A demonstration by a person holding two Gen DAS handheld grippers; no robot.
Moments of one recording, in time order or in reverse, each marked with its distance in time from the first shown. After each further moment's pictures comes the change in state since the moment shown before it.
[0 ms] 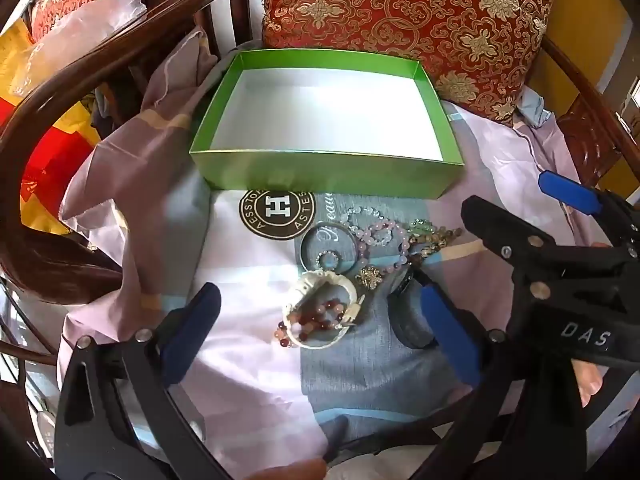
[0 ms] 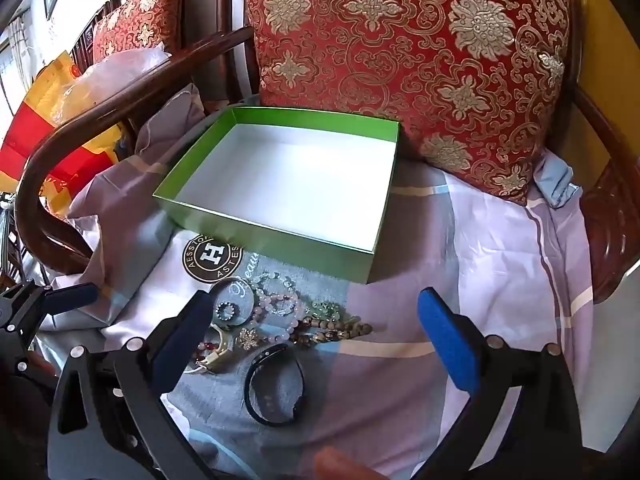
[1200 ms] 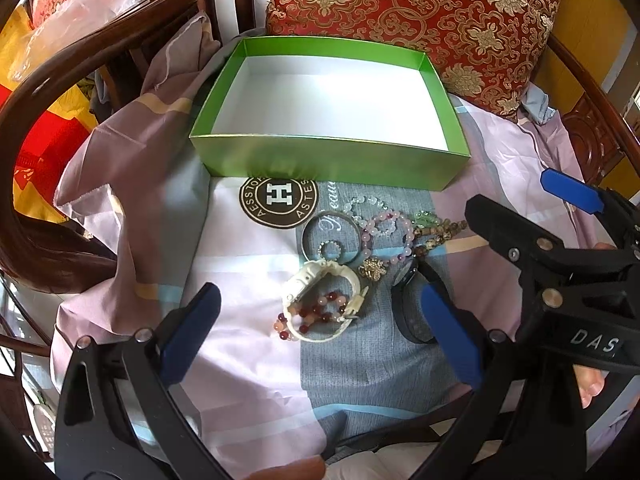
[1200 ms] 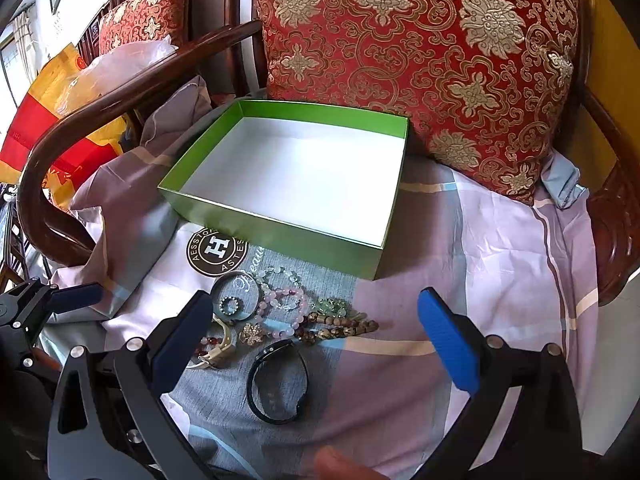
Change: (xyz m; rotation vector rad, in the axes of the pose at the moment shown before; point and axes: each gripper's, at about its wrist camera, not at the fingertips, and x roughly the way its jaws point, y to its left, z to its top) left arm 0.010 -0.004 -0.001 -0.021 0.036 0.009; right arm 0.004 0.001 -0.001 -0.017 0.023 0.037
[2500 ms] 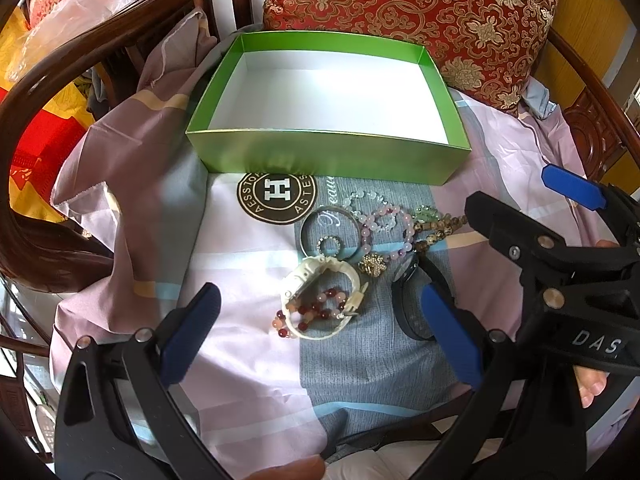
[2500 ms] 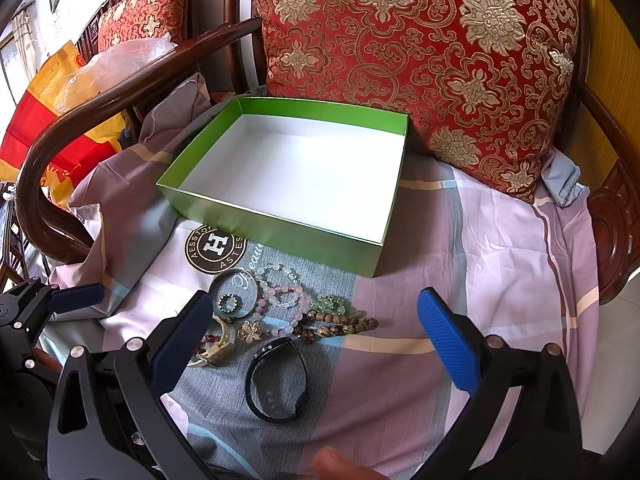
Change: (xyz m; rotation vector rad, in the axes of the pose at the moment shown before) left arm 0.002 0.001 -0.003 0.005 0.009 0.001; right arm 0.002 0.000 -0.002 0.000 0.005 -0.003
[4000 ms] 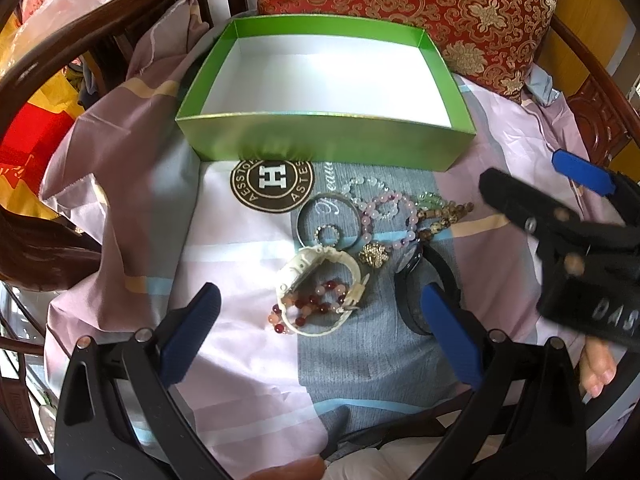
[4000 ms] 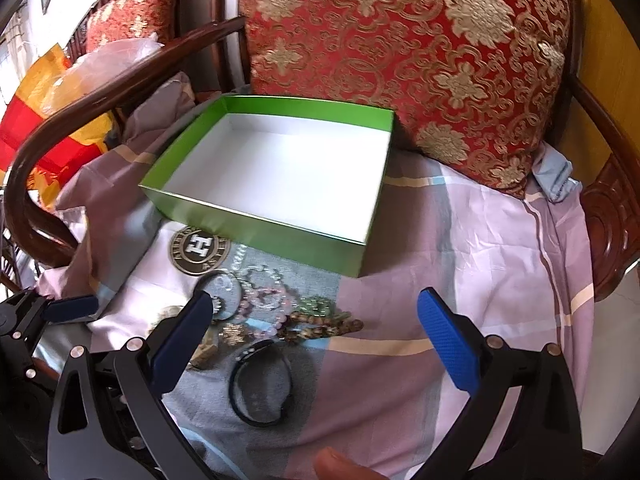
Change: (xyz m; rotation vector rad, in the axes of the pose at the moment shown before) left arm 0.017 -0.002 -0.002 0.020 0.050 0.002; right arm 0.007 -0.013 0.001 0.018 0.010 -0.055
